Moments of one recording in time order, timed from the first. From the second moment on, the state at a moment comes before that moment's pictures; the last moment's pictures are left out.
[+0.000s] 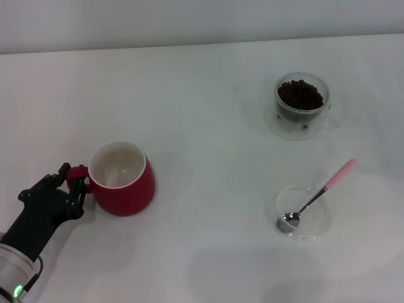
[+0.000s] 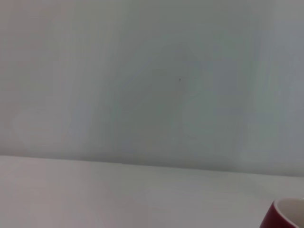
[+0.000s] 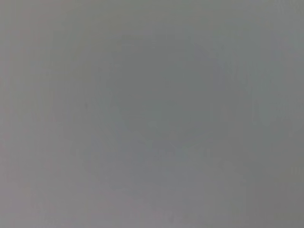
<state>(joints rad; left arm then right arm) -0.33 -2.09 0.02 -0.23 -1.34 -1.20 2.83 0.41 2.00 0.04 -0.18 1.99 1.02 -2.80</state>
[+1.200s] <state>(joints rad) -0.46 -2.09 0.02 -0.24 -1.23 -1.10 2.83 0.41 2.01 0.03 -0.17 1.99 1.02 -2.80</state>
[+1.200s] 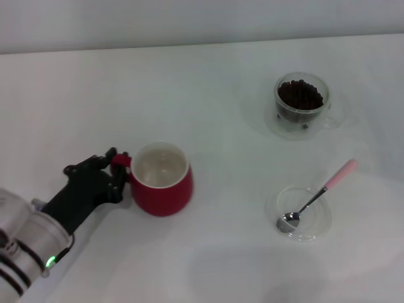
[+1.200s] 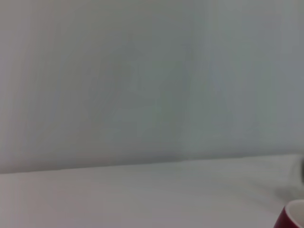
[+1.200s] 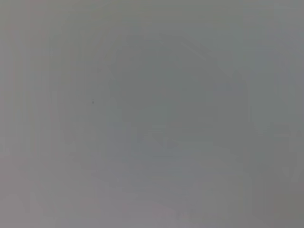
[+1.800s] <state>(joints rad) -0.62 -2.09 0.02 -0.28 -1.11 -1.00 2.83 0.40 2.01 0.03 -0.17 1.98 1.02 -2.80</state>
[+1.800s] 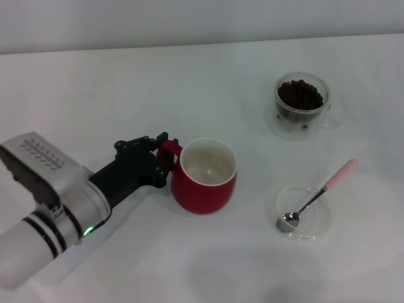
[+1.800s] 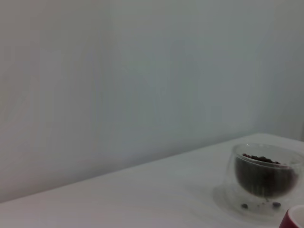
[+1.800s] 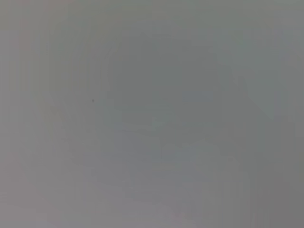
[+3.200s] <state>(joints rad) -0.66 -2.09 -0.01 -0.31 -1.09 -0.95 2.83 0.40 2.01 0.03 -0.17 1.99 1.02 -2.80</state>
